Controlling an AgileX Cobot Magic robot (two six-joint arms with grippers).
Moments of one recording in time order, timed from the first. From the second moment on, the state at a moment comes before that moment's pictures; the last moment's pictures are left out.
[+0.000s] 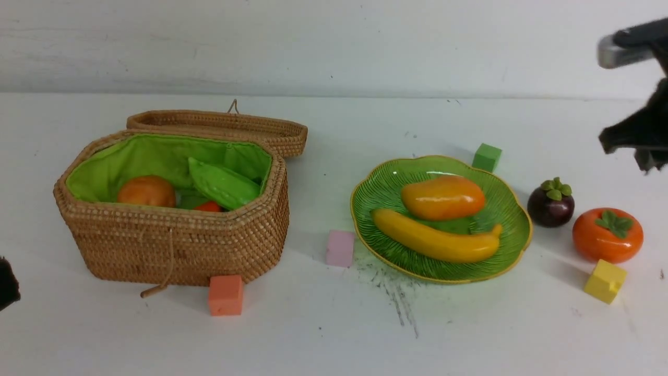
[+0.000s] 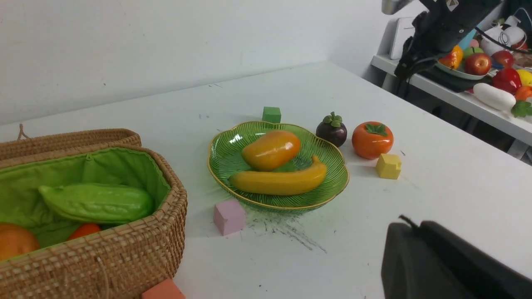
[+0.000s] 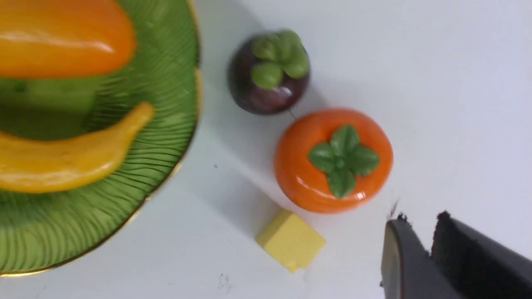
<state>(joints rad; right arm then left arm) 0.00 1.65 -1.49 -0.15 1.02 0.02 -0.81 0.34 -0.73 0.15 0.62 -0.31</state>
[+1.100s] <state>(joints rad) -0.31 2.08 -1.49 0.57 0.79 -0.05 -0.81 0.34 -0.73 0.07 0.63 -0.24</state>
